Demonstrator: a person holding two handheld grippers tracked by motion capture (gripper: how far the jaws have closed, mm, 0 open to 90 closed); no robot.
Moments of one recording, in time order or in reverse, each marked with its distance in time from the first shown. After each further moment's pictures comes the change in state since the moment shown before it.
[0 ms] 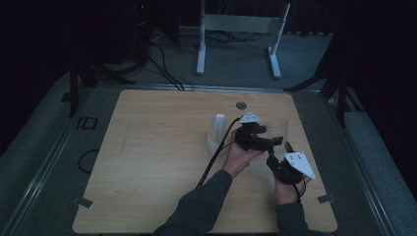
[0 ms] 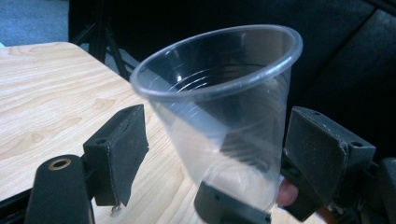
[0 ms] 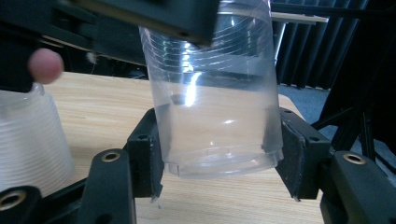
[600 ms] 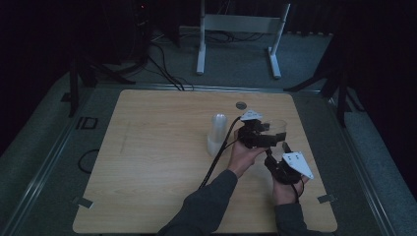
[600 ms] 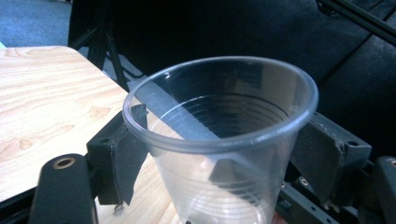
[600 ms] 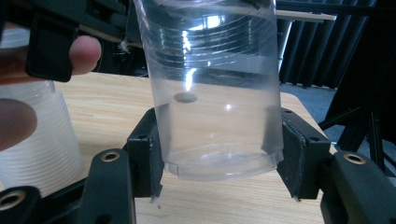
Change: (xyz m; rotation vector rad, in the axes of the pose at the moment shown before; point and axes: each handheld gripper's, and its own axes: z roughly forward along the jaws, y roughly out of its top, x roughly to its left) left arm -0.001 0.005 0.006 -0.047 0.001 -0.061; right arm 0.004 -0.002 0.001 0.006 0.020 -0.001
